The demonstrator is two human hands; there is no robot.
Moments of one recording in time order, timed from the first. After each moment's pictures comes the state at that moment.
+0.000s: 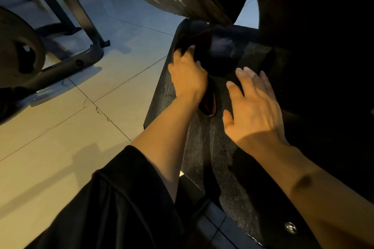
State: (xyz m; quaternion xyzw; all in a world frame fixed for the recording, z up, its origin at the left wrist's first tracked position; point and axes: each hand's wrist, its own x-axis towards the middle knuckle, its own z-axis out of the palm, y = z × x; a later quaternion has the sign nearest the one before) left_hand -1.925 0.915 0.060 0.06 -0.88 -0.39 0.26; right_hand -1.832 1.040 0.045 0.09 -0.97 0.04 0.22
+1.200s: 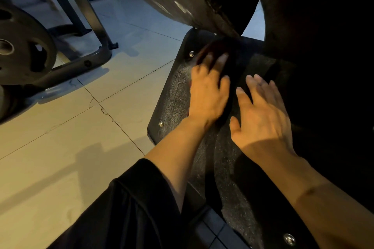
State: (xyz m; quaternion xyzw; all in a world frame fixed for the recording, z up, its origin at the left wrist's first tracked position) left_hand -1.893 0.934 0.055 -0.11 -0.90 -0.33 0.28; right_hand -1.828 1.045 0.055 0.08 -0.98 0.04 0.20
